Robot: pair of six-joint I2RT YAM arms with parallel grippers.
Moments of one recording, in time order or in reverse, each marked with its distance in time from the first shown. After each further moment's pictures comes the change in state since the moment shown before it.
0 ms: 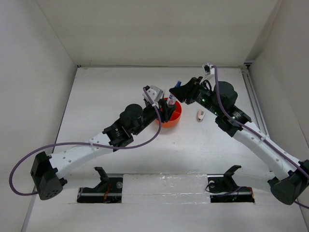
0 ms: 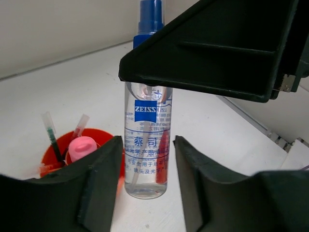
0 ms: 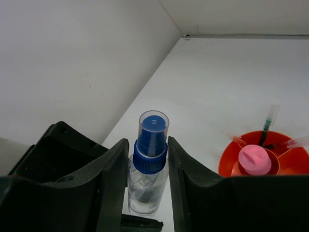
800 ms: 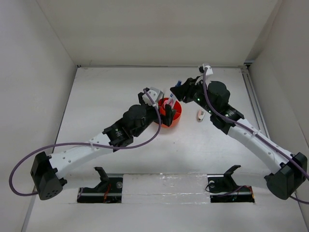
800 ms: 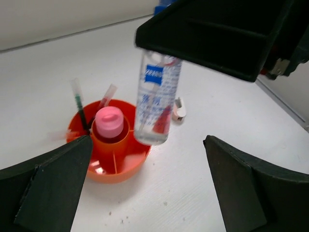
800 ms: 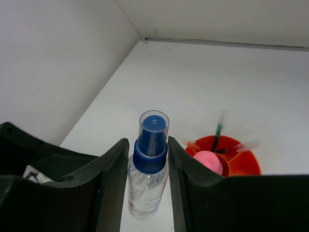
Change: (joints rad) left arm 0.000 0.002 0.000 -0.127 -0.106 -0.004; right arm -0.019 0.064 -0.039 0.058 0.083 -0.137
